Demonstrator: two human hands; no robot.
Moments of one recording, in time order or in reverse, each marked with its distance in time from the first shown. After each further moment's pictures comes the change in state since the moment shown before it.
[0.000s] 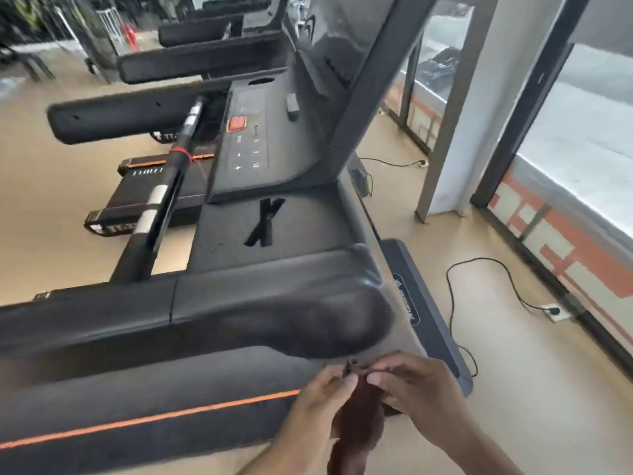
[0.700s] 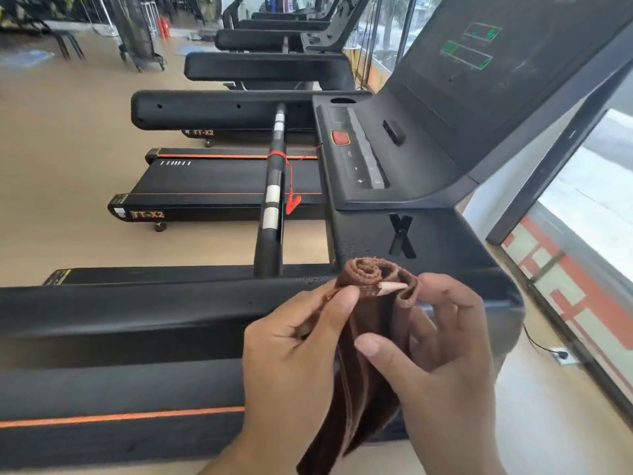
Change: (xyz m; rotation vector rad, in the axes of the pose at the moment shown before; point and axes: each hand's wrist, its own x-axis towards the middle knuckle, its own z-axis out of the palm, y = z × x) left_hand -0.100 0.131 -0.135 -0.065 0.353 0.780; right_hand -0.037 -0.185 0.202 0.401 0.256 -0.425
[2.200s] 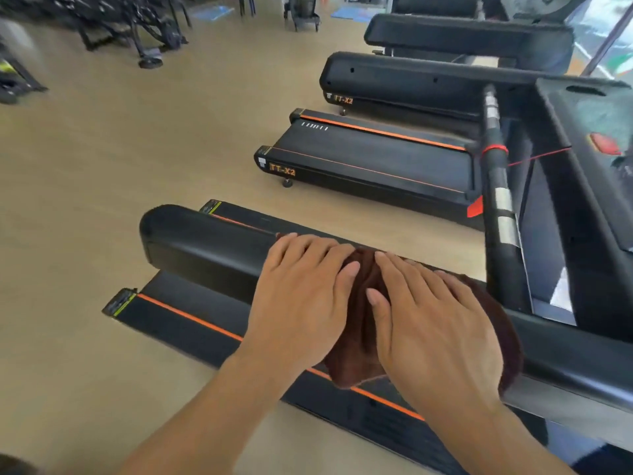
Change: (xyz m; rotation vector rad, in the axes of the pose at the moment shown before) left_hand 0.079 -0.011 -0.253 1.469 0.005 0.185; right_hand 0.004 0.098 0.206 -1.418 -0.608 -0.685
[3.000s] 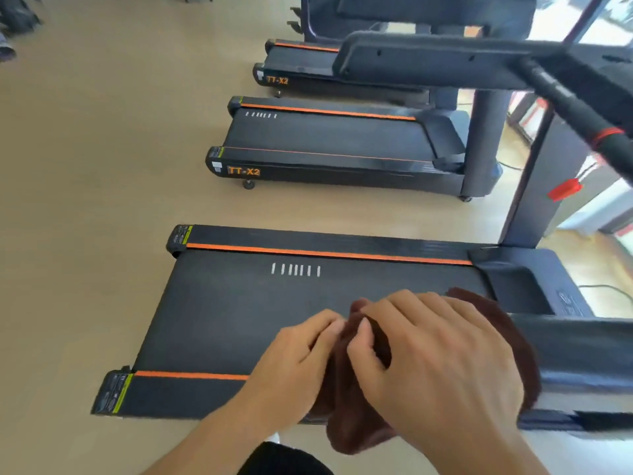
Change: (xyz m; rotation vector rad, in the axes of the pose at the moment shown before) left_hand 0.046 -0.370 0.007 -0.990 -0.625 -0.064; right_hand 0.172 -0.306 0.100 -0.153 0.172 0.190
